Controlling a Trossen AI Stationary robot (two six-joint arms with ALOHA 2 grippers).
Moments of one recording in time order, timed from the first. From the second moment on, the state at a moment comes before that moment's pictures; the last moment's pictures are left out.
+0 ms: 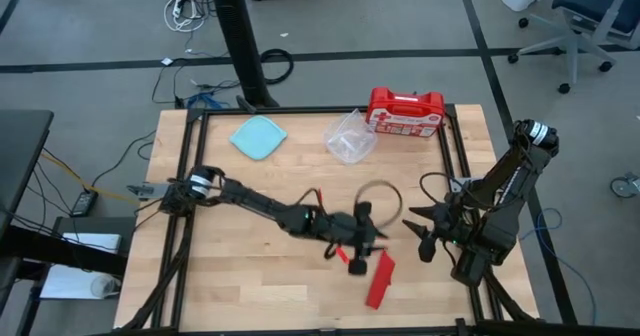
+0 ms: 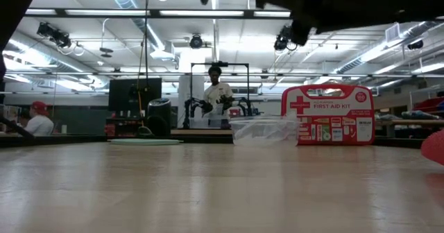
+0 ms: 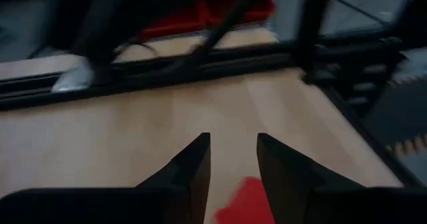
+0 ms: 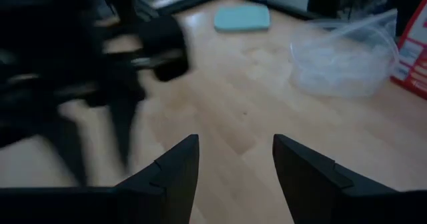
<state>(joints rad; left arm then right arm) -0.25 2.14 1.57 0.27 -0.13 0.00 1.05 1.27 0.89 -1.14 1.15 1.71</state>
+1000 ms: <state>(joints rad) 0.37 1.86 1.23 0.25 0.04 0.00 0.19 1.27 0.89 -0.62 0.76 0.58</state>
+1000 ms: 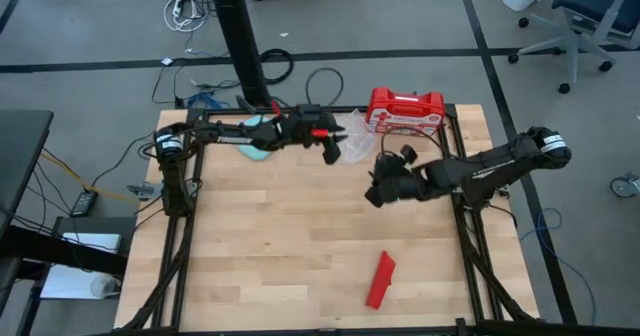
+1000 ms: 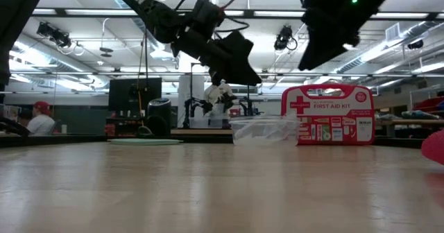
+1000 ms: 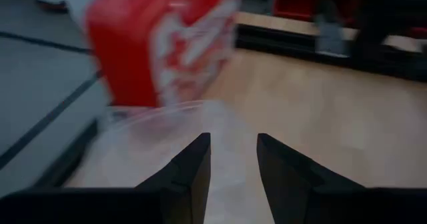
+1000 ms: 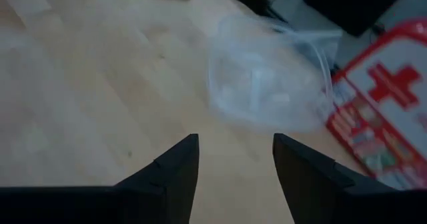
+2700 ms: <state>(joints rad) 0.41 1.86 1.22 -0.03 0.23 0.13 -0.50 1.70 1.33 -0.57 0.21 -0.43</state>
